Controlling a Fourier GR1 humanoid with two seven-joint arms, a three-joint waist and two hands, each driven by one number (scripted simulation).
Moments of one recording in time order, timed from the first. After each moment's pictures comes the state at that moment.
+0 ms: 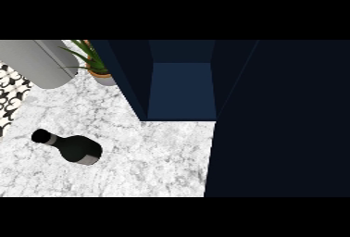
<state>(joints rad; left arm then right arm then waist) 0.20 0.10 0.29 -2.30 0.44 -0.03 0.36 -0.03 -0.11 0.16 -2.49 -0.06 0.00 0.60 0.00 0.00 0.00</state>
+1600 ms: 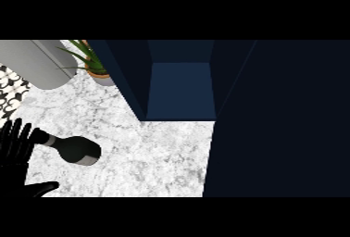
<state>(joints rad) 0.14 0.11 0.40 -1.60 0.34 -0.31 -0.10 -0.07 -0.10 0.16 -2.50 -0.05 0.01 0.65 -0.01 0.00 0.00</state>
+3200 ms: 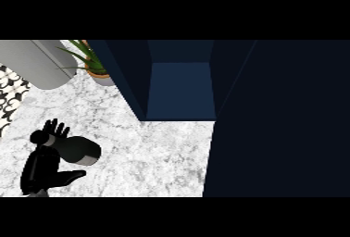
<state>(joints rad) -0.05 0.16 0.37 -1.02 0.22 -0.38 -0.46 -0.09 -0.10 0.15 -2.50 -0.05 0.02 0.66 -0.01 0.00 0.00</state>
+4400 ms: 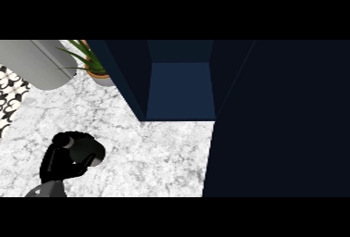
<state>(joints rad) -0.18 0.19 0.30 -0.76 0.19 -0.47 -0.65 -0.10 -0.11 0.13 -2.50 -0.04 0.02 0.68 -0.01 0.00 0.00</state>
